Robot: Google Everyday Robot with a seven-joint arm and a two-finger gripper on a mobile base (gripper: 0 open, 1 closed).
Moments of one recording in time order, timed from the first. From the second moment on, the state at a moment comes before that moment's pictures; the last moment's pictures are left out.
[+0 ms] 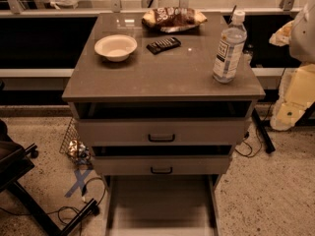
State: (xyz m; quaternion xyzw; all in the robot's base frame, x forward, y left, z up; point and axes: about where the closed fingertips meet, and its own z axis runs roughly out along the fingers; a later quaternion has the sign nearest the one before) arm 0.438 -0.216 0.978 -0.60 0.78 -0.04 0.16
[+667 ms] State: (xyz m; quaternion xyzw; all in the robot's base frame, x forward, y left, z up) arm 0.454 -0.217 0.987 -0.58 0.78 0.01 0.22
